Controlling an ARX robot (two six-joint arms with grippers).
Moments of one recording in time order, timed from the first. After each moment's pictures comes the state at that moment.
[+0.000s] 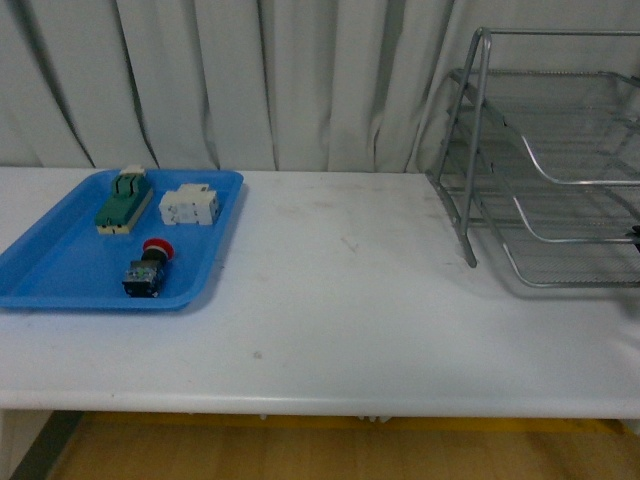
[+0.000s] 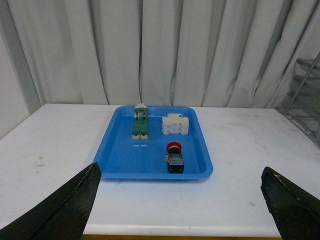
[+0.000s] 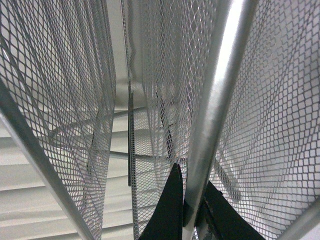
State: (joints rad) left arm 0.00 0.01 0.01 0.00 0.00 0.00; right arm -0.32 2.44 1.01 1.31 -0.50 1.46
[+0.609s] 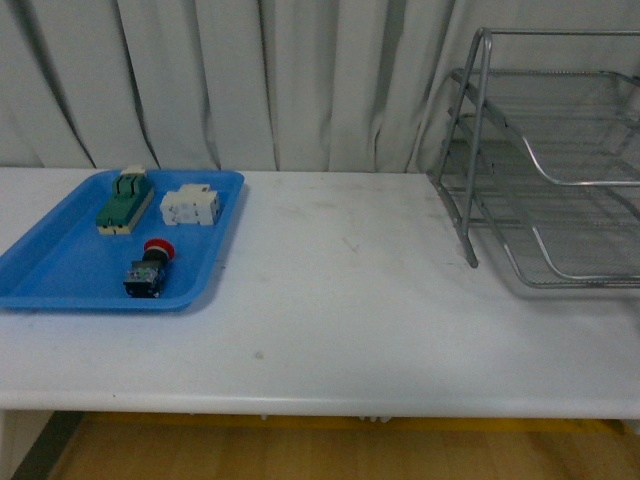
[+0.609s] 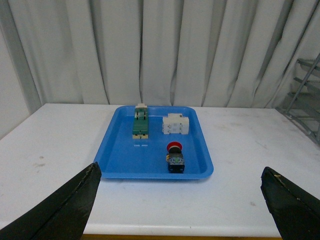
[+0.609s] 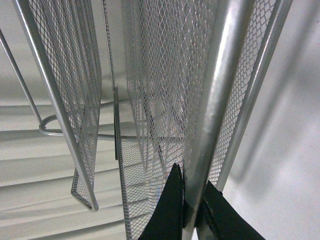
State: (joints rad) left arm 0.00 0.01 0.01 0.00 0.00 0.00; right arm -0.36 2.34 0.75 1.34 -0.49 1.40
